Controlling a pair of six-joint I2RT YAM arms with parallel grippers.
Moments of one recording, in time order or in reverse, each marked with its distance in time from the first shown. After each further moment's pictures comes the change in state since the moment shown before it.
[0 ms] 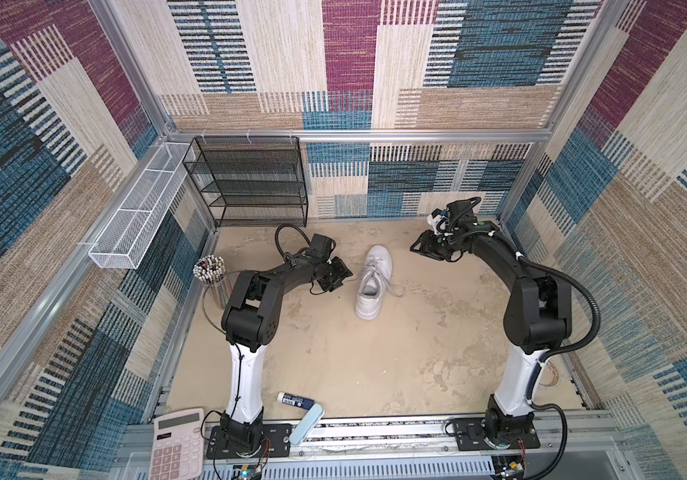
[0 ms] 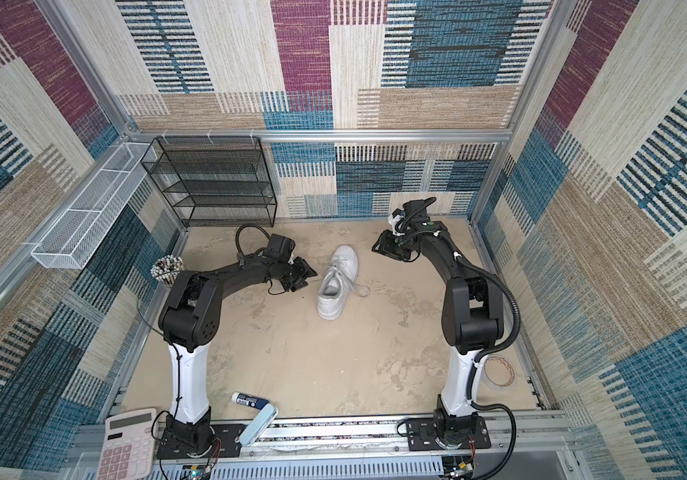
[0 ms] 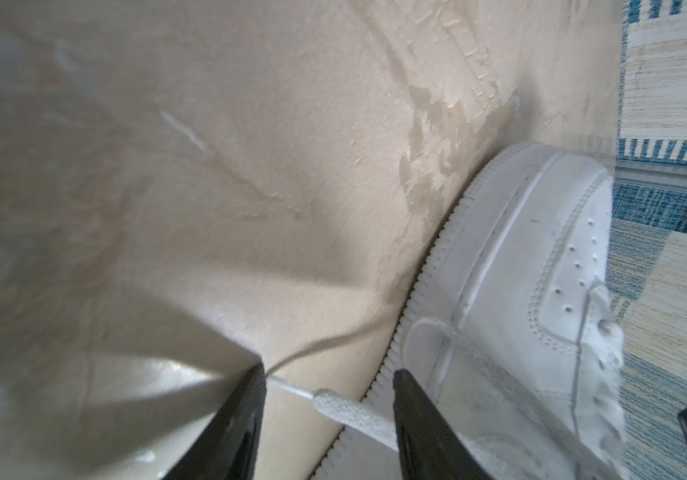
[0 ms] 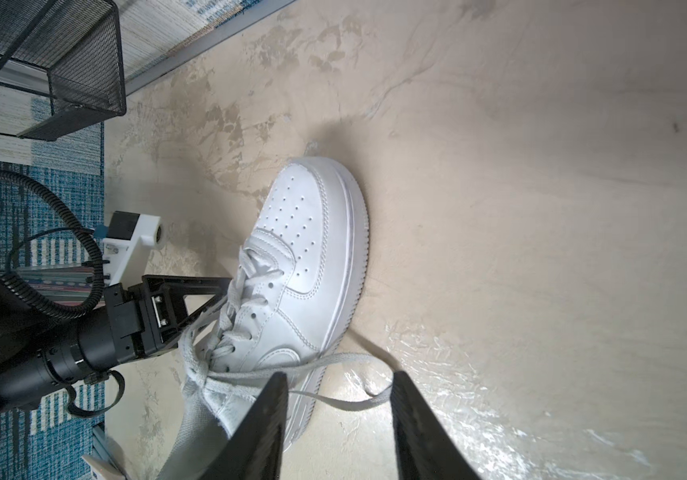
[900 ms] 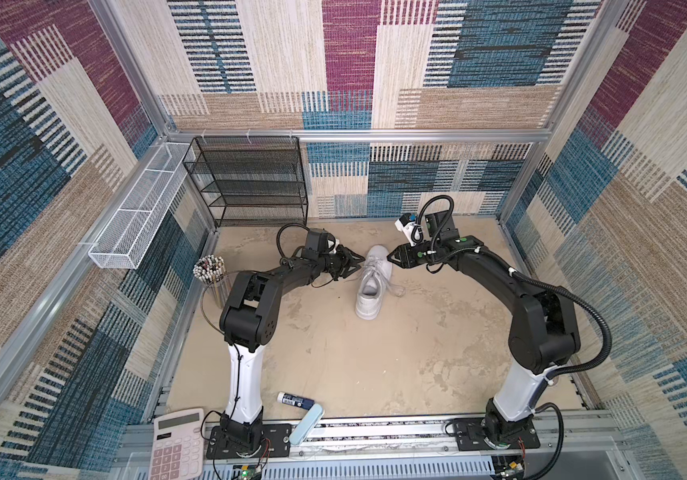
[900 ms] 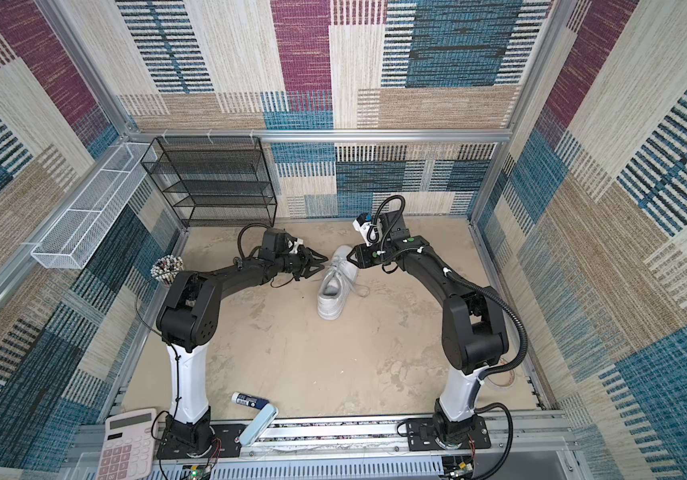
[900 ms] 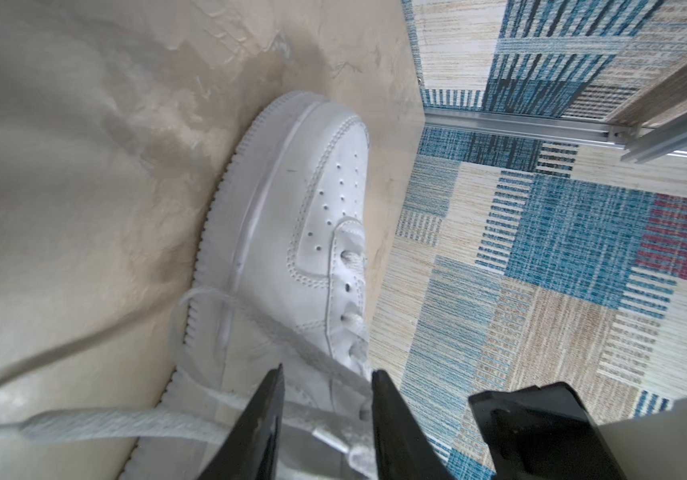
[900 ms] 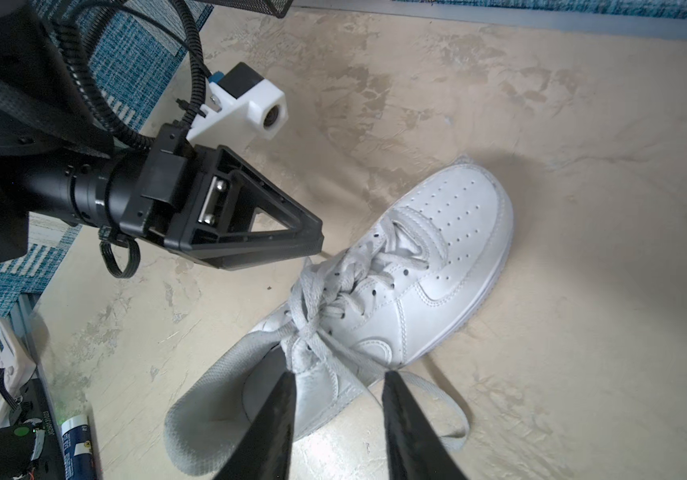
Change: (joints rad) left arm 0.019 0.003 -0.045 0.421 0.356 -0.197; right arm 0.173 -0.146 -0.206 0.224 -0.032 -0.294
